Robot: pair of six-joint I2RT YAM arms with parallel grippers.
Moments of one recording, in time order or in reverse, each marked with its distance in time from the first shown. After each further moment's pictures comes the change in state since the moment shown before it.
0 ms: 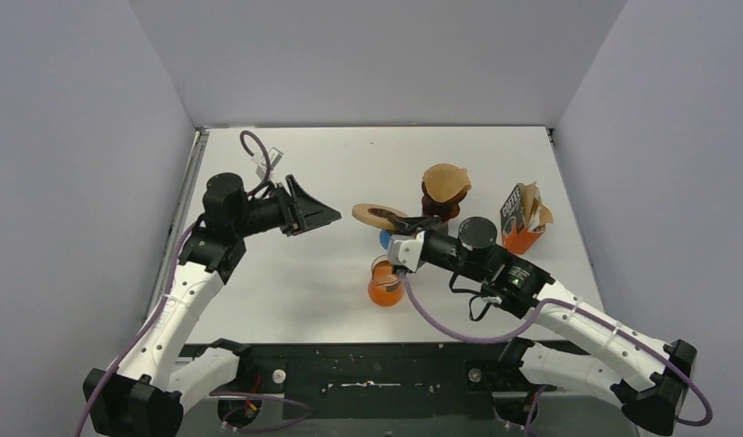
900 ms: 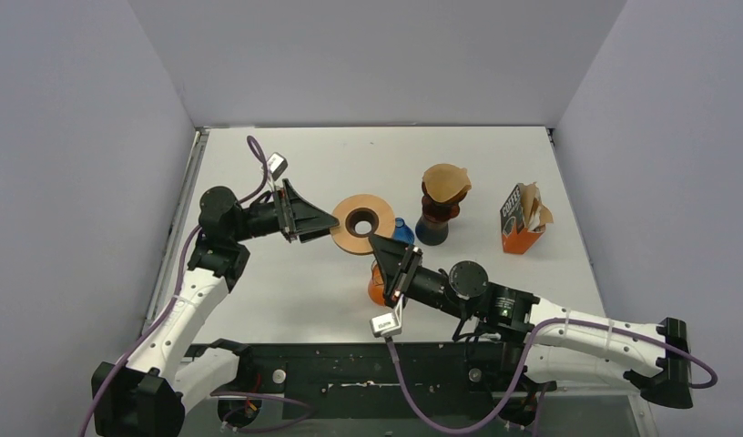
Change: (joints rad) left arm 0.036 -0.002 -0.180 0.488 0.280 -0.454; right arm 0.336 -0.058 -0.159 0.222 0.236 -0.846
